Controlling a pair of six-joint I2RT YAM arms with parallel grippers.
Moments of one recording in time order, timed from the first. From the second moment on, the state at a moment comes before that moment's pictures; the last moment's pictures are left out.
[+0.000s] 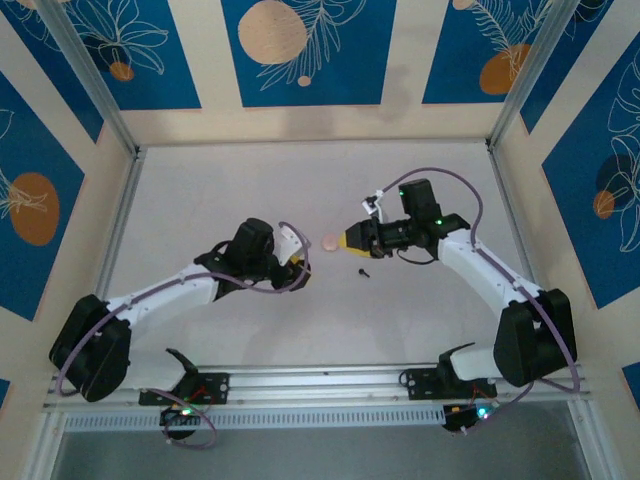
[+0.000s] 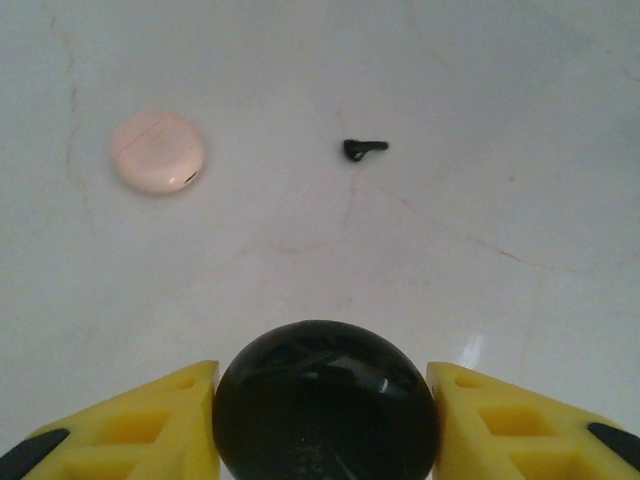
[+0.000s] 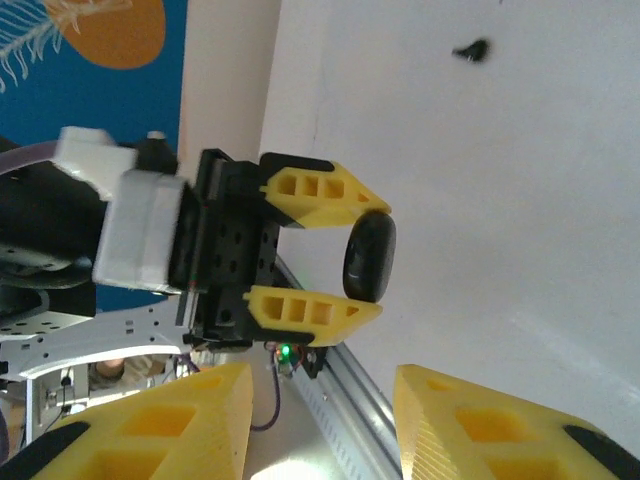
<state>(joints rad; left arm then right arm) -0.68 1.30 0.76 -0.18 0.38 0.11 0.35 1.36 0.98 -0.50 -0.97 0.54</state>
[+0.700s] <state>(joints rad) -0.68 1.27 0.73 -0.12 0.43 0.32 0.51 1.56 1.05 -0.49 -1.01 0.58</state>
